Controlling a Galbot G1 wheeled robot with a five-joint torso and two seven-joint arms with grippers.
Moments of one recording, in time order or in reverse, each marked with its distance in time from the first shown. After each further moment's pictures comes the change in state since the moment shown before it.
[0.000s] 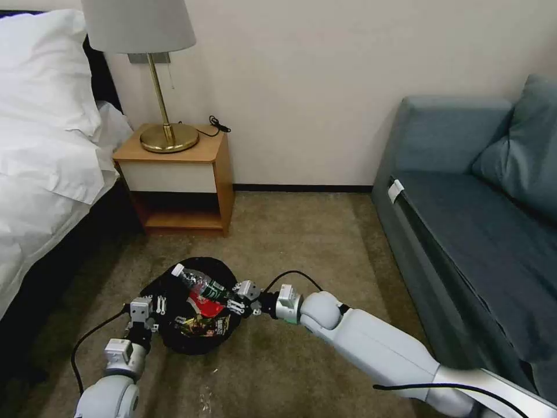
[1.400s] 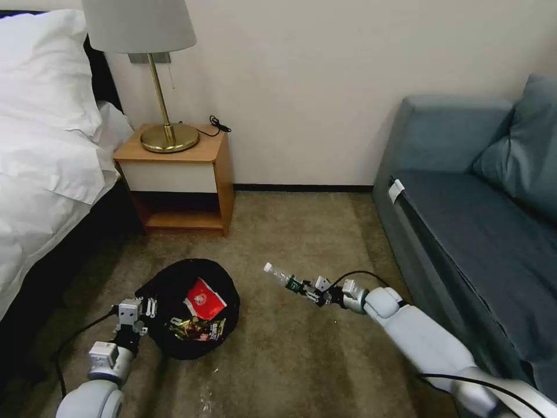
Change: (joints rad) left arm 0.042 0.048 -0.003 -0.022 -0.018 -0.020 0.011; right arm -0.095 -0.223 0.329 -0.089 -0.175 0.053 -0.213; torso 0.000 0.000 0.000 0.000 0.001
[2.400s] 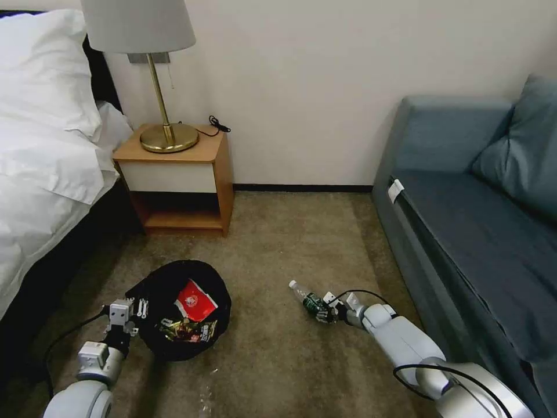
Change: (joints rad) left arm 0.020 0.049 -0.039 0.004 -0.030 0.001 0.004; right arm 0.140 0.312 0.138 -0.801 -0.173 -0.013 0.038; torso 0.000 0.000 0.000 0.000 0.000
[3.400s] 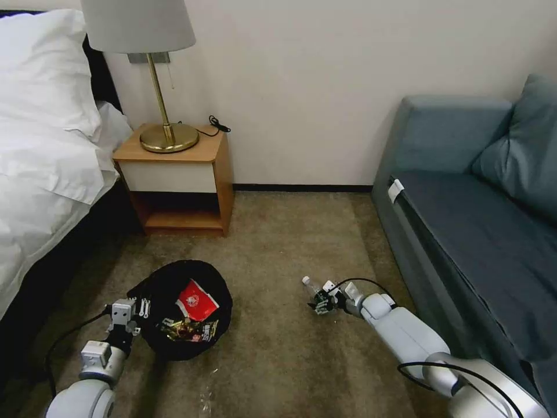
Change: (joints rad) left arm -0.002 0.001 0.006 -0.004 0.002 0.005 -0.002; right arm 0.006 -0.035 -0.077 0.099 0.046 -0.060 0.085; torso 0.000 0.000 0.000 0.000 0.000
